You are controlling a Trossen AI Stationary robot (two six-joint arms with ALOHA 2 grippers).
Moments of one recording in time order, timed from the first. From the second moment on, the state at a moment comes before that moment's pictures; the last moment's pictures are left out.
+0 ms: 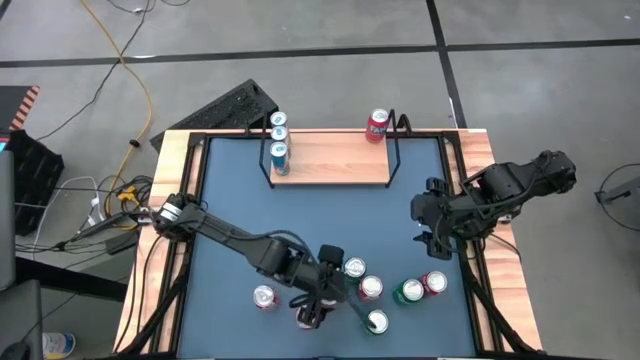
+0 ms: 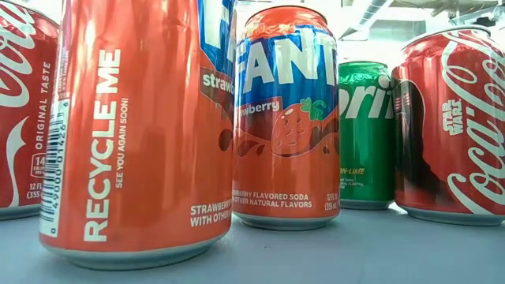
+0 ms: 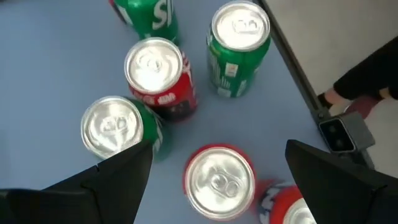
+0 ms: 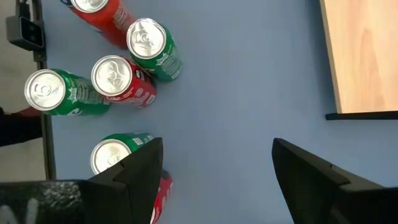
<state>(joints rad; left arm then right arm) -0.40 2.01 1.92 -0.75 -0.08 -0.02 0.42 1.26 1.58 -1.48 0.20 0.51</state>
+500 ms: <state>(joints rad) -0.37 2.05 1.93 -0.81 -0.04 -0.06 0.43 1.26 1.58 -1.48 0.24 0.51</state>
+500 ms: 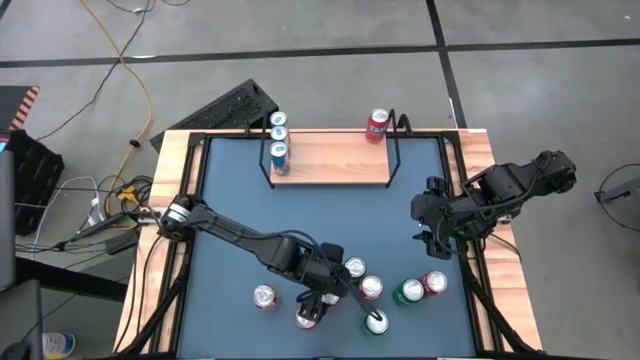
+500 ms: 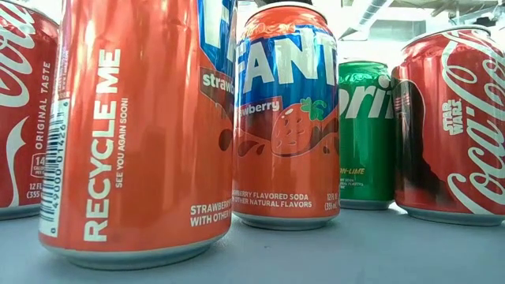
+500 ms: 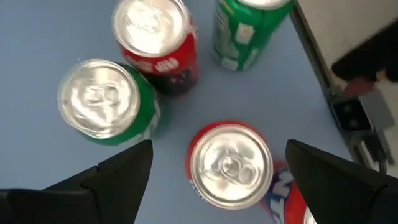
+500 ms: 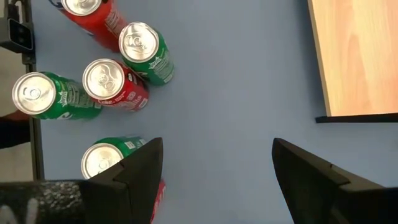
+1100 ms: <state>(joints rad) -0.40 2.08 1.92 -0.86 -0.09 -0.13 0.43 1.26 1.58 -1.48 0.26 0.51</state>
